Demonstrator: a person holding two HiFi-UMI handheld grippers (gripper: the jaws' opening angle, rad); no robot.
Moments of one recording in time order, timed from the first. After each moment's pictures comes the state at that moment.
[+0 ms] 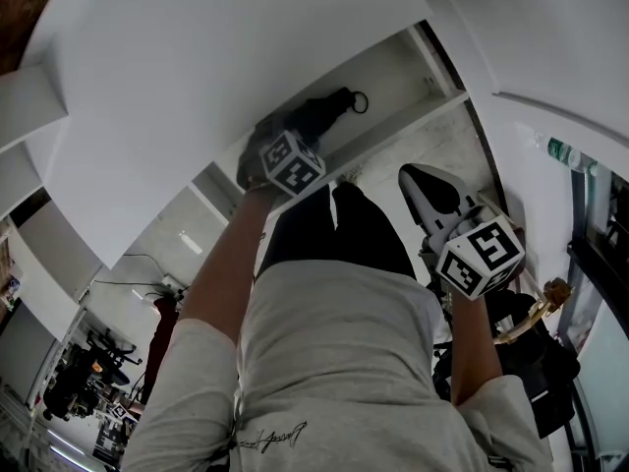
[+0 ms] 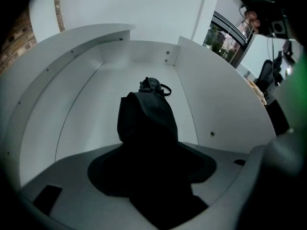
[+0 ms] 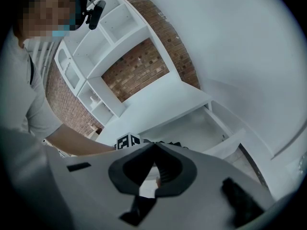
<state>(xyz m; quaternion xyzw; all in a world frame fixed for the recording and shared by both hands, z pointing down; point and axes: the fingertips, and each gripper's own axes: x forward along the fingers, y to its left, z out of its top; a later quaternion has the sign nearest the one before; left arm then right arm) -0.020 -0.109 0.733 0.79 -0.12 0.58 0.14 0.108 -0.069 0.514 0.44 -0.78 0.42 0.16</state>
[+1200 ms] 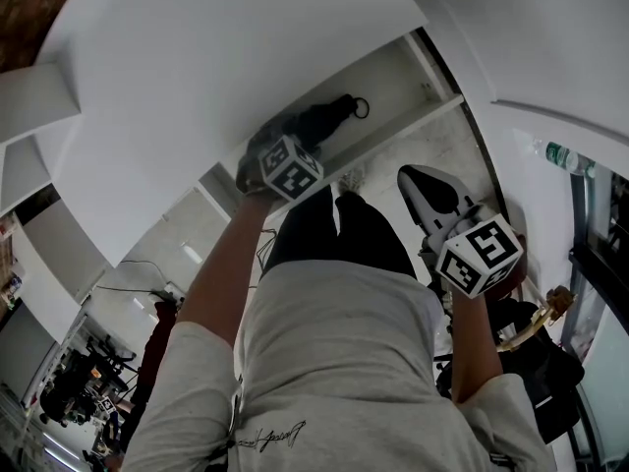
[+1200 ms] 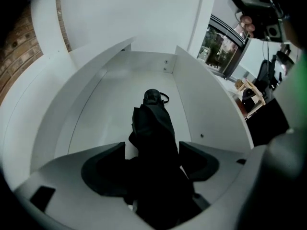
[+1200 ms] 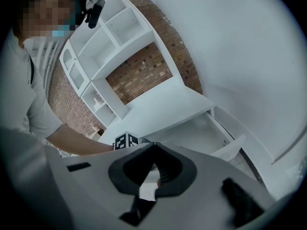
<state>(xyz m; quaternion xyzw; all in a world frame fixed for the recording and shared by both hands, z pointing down) -0.024 -0.111 0.705 0.80 -0.12 0.57 0.13 0.104 -0.067 0.493 0.43 -0.79 0.40 0.16</state>
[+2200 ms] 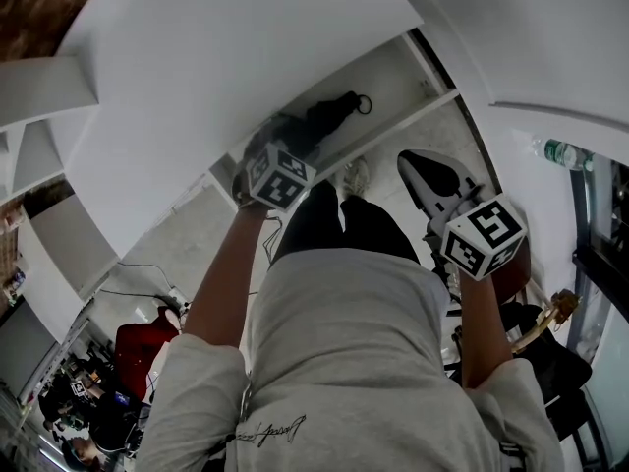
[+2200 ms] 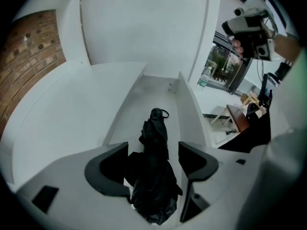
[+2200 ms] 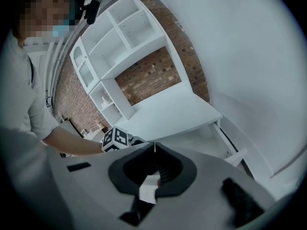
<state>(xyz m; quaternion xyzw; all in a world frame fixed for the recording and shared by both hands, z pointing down) -0.044 -0.103 0.633 0.82 -0.19 0.52 0.15 0.094 -0.061 0.457 0.42 -0.82 0.36 0.16</state>
